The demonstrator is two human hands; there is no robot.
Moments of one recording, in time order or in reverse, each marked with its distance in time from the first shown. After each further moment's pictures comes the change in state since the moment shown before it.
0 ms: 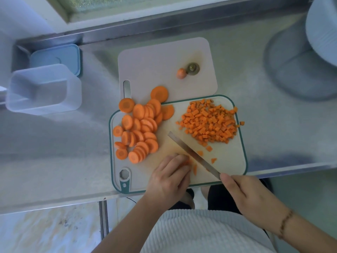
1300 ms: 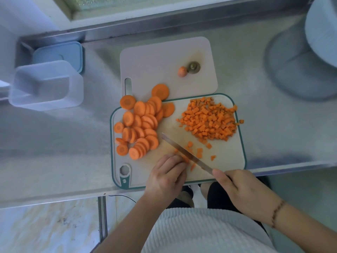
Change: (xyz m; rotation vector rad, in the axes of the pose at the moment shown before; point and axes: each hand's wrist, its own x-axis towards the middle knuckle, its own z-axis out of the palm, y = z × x) left_hand -0.010 0.000 0.004 0.002 0.049 -0.069; right_hand 0.006 -0.011 -0.001 -0.092 -0.105 0.018
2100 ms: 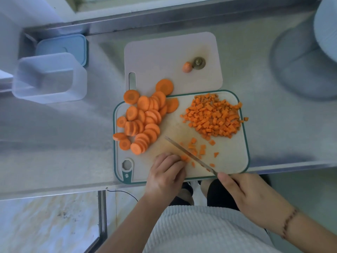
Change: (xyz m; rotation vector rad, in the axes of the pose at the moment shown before) left_hand -0.013 -0.002 -0.001 0.072 0.077 -0.048; right_hand -0.015 0.000 0.003 -0.048 0.045 -0.061
